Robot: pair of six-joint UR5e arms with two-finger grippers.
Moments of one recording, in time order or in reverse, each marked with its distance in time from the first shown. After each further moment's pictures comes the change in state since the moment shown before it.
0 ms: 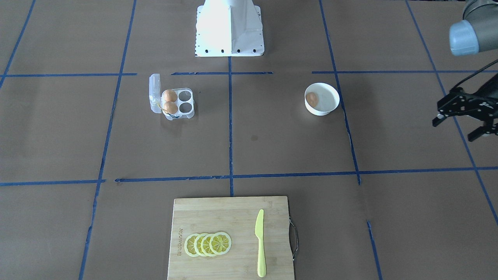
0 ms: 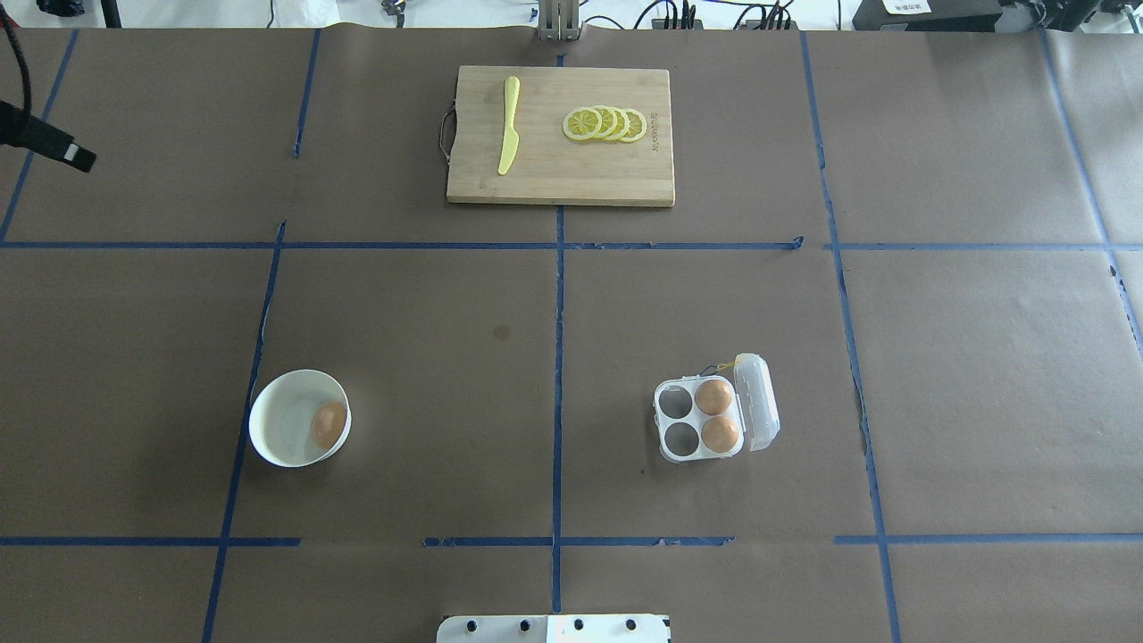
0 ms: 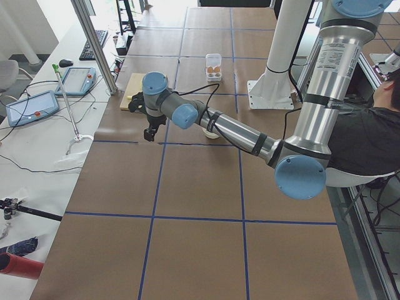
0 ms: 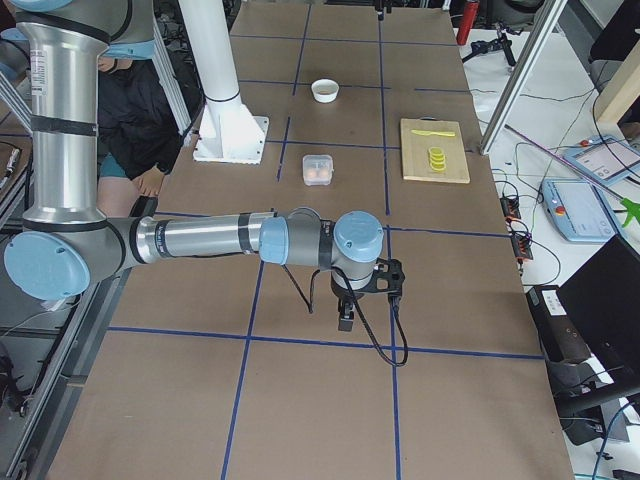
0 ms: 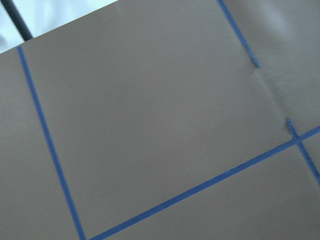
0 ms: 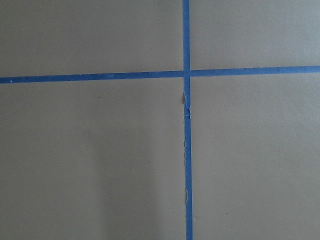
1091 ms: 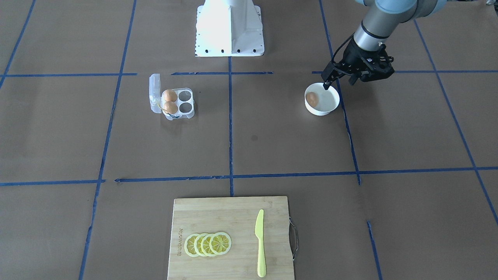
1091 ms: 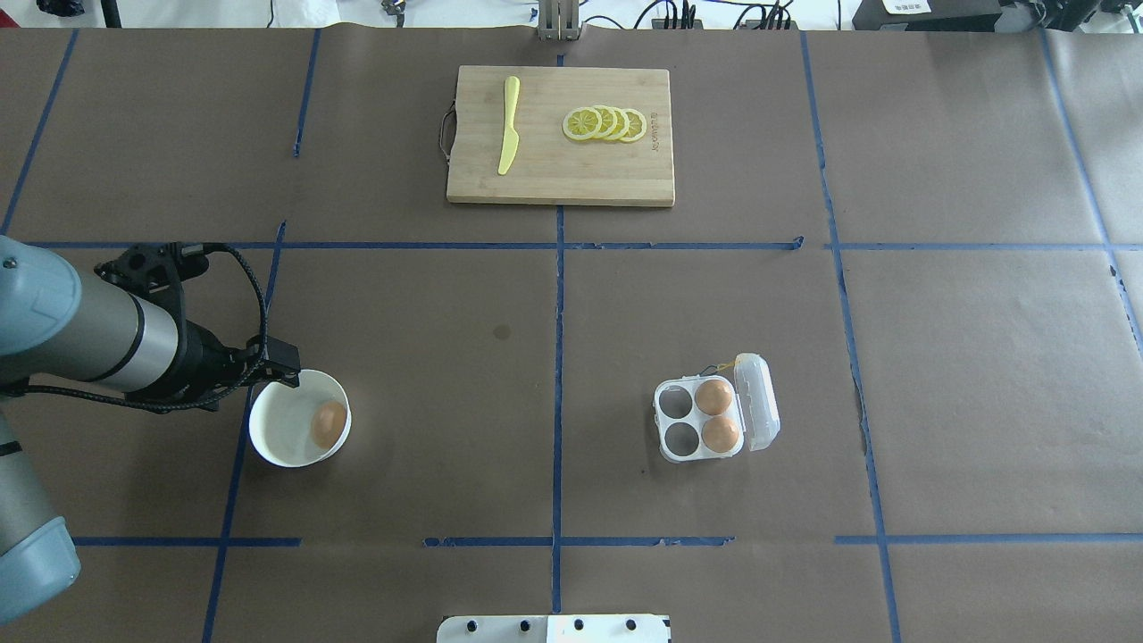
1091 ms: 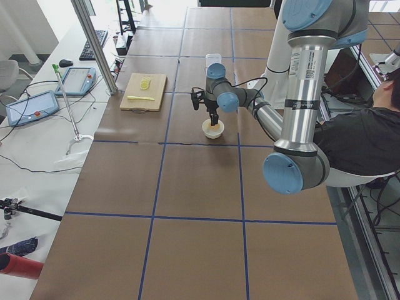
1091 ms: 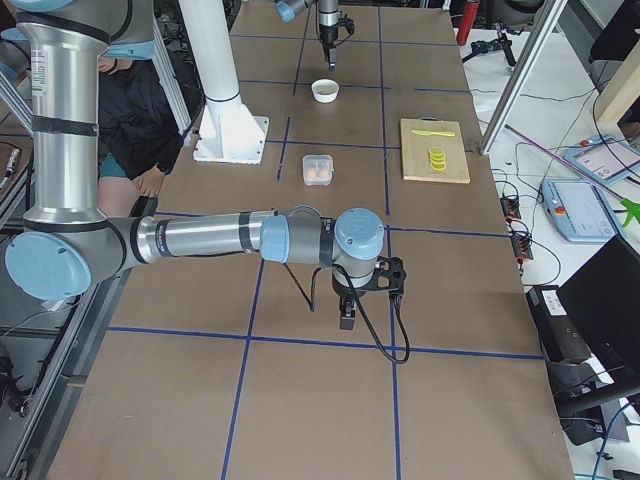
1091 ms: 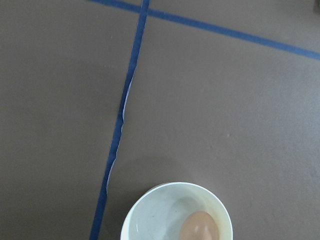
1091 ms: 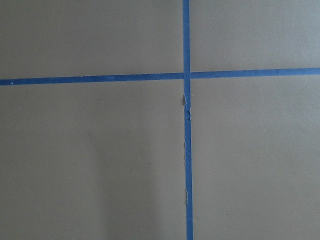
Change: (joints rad) left arm 0.619 0.144 -0.294 0.000 0.404 -1.099; right arm 0.000 0.001 0.004 0.000 -0.002 0.006
